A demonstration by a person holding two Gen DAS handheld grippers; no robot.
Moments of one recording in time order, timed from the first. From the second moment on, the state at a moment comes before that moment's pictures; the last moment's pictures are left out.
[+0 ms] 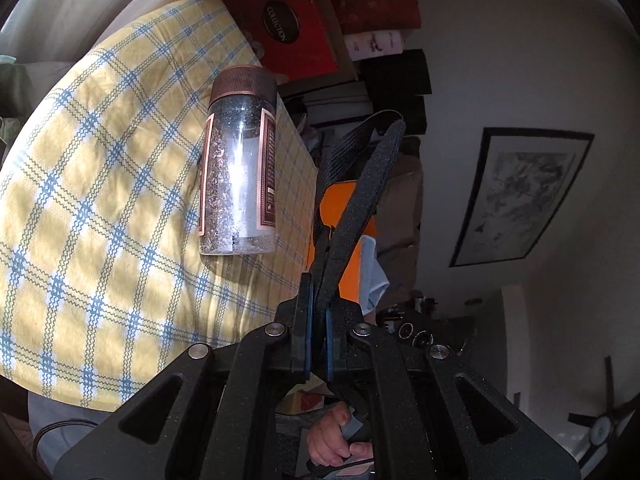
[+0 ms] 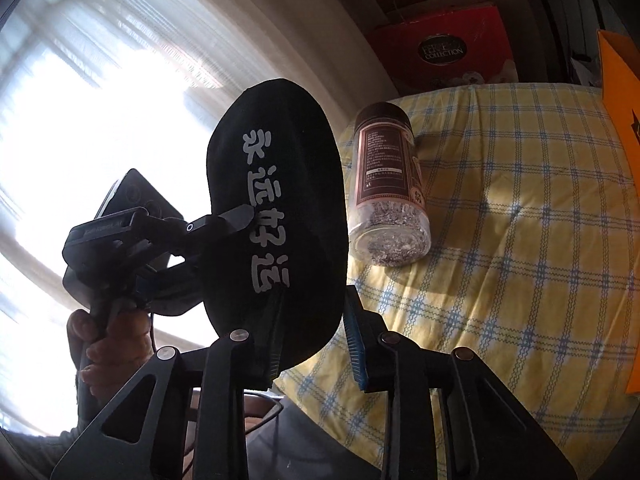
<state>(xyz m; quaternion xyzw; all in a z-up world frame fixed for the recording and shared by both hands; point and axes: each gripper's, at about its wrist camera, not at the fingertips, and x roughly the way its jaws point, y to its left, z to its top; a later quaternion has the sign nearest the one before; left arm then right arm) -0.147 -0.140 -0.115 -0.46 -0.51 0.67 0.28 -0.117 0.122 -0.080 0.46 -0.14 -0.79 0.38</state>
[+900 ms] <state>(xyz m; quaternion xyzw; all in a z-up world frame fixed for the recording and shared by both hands) -0.241 0.093 -0.062 -0.52 -0.42 0.66 0.35 -0.155 0.319 -0.019 0.43 -0.15 -0.87 0.17</state>
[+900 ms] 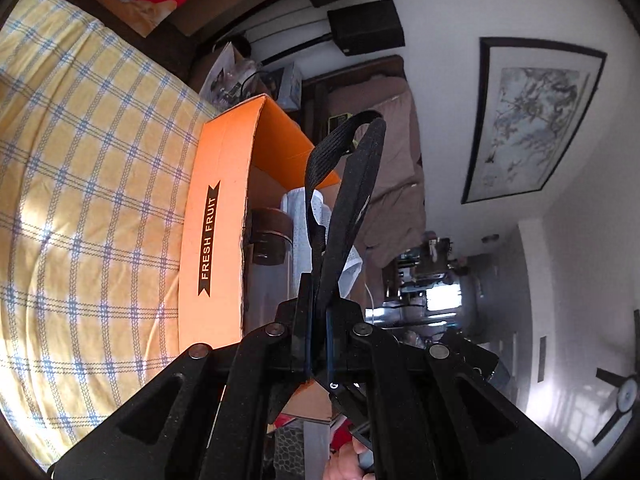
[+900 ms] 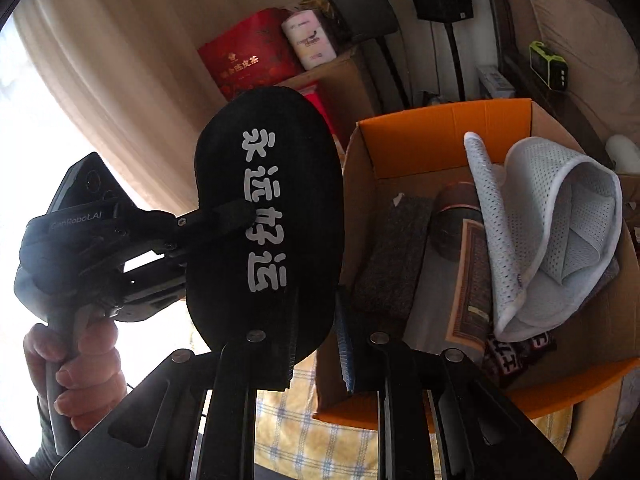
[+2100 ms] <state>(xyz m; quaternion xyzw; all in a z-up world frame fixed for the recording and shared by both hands) -0.276 0.274 -0.108 -0.60 -0.37 0.62 0.35 -0.151 0.467 -0.034 0.44 -0.15 -0.89 -0.03</state>
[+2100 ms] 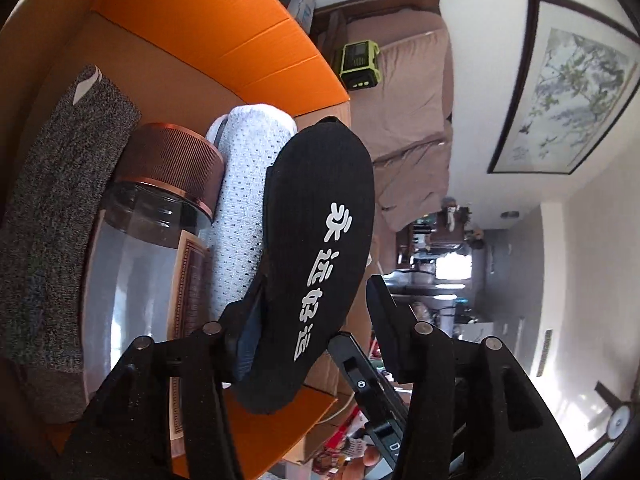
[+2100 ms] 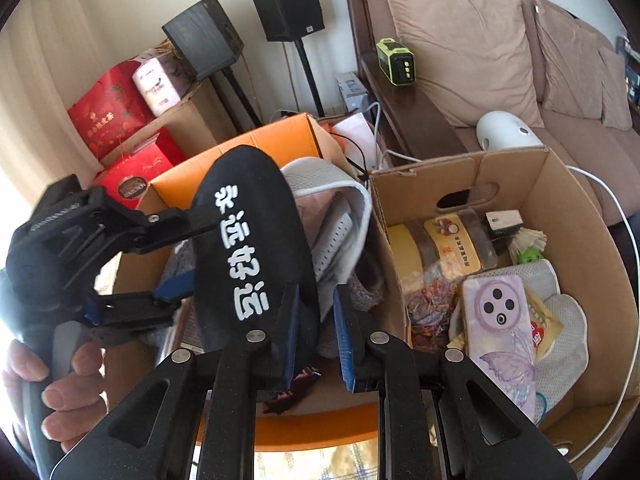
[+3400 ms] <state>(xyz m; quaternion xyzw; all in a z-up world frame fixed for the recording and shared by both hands) -0.193 0.151 -0.019 -0.52 -0.09 0.81 0.26 -0.131 0.376 0.004 0.40 -0.08 -0.91 0.00</state>
